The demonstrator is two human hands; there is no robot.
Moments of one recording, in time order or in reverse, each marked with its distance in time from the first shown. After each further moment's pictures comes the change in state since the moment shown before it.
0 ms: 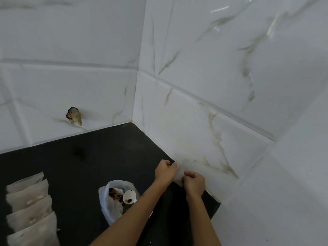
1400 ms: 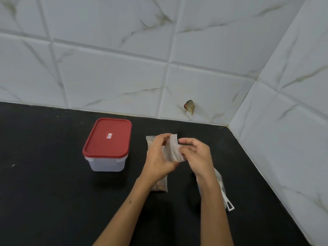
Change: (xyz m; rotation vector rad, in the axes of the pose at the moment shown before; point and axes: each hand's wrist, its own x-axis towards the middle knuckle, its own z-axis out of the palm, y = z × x) left_hand -0.176 -0.062 -0.246 0.145 0.672 0.493; right_hand -0.251 -0.083 0.051 0.029 -1.084 -0.524
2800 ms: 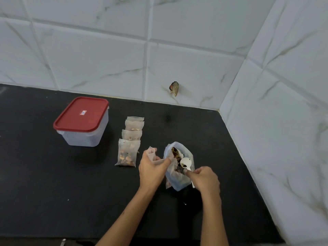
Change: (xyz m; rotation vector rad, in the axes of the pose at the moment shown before) left_hand -0.075 0.027 0.127 -0.120 0.261 -0.566; right_hand -0.015 0.113 -0.138 -0.653 -0.013 0.496
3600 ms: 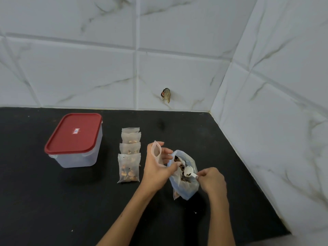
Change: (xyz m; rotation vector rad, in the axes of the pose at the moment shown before) left_hand 0.037 0.021 -0.020 -0.184 -0.358 0.305; right_hand 0.006 -0.013 0.003 0.013 0.099 0.014
